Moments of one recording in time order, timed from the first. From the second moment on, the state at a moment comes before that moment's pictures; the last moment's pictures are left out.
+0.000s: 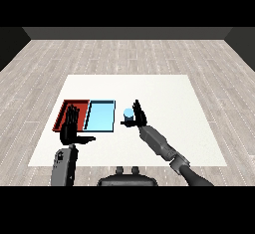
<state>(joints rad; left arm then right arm) 0.00 0.07 0.11 -1.66 0.15 -0.13 -0.38 -0.71 0.00 0.57 -0.55 -0.94 -0.18 -0.66</state>
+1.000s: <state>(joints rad) -0.02 0.07 0.10 -1.64 0.13 -0.12 -0.36 -0.82 0.00 0.70 -0.50 -1.02 -0.55 -0.64</state>
